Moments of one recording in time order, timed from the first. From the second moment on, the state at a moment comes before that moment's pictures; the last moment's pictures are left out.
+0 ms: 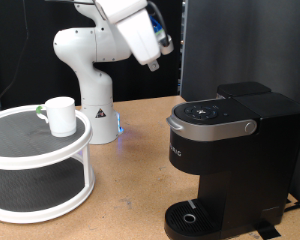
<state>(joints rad) -0.08 -0.26 -0.04 -2.19 0.49 1.92 -0.85</state>
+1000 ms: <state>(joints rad) -0.11 -0.41 -0.05 -2.28 0.30 1.83 -0.69</state>
